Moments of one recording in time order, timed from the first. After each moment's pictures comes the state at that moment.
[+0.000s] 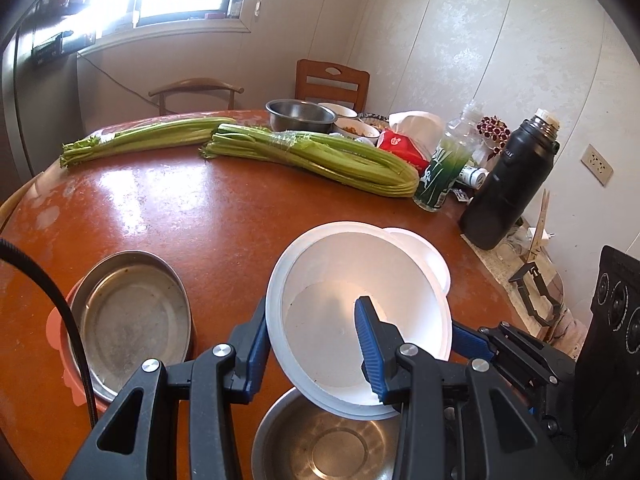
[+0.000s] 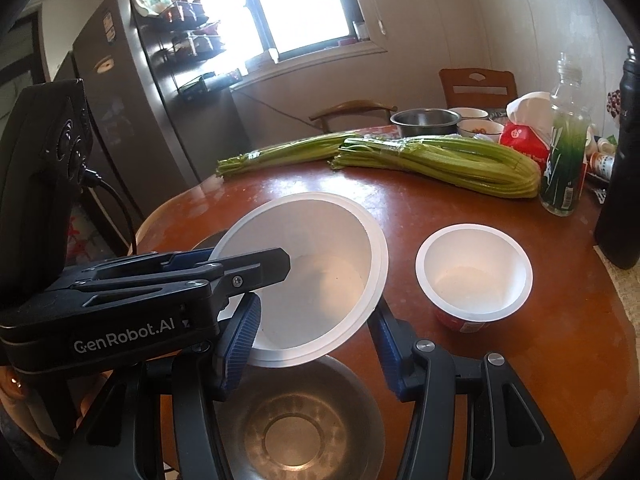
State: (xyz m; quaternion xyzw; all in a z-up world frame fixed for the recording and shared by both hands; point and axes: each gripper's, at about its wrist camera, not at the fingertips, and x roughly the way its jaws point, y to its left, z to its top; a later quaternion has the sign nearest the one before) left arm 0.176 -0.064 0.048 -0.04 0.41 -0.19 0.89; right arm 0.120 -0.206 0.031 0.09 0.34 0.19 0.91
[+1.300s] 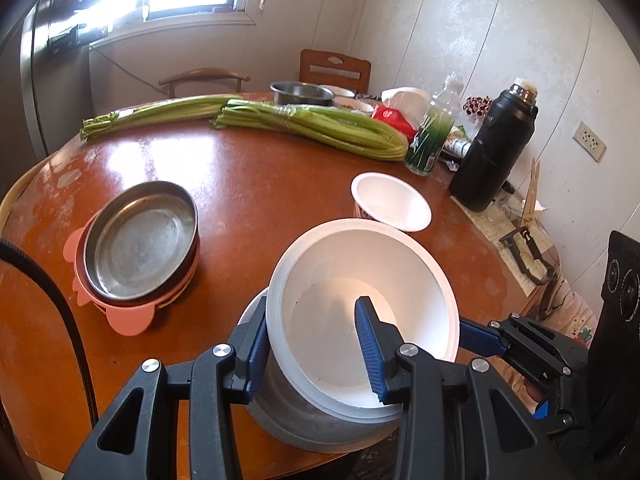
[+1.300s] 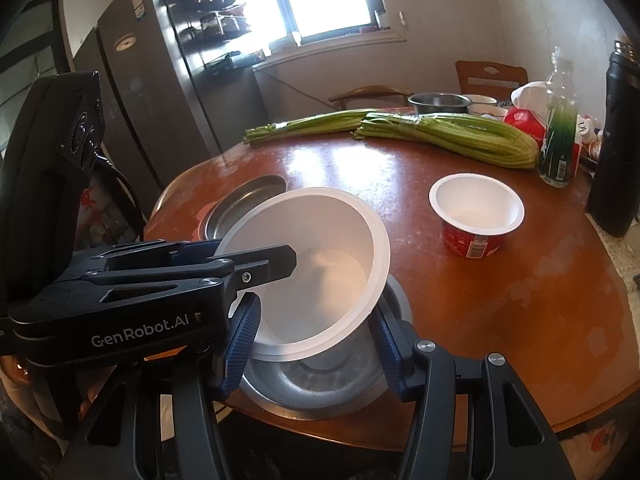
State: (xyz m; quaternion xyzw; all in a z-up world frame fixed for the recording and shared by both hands) left arm 0.097 -0.060 0.029 -0.03 0.42 -0.18 0.89; right arm 0.043 -0.199 0.015 0.07 0.38 0.22 0.90
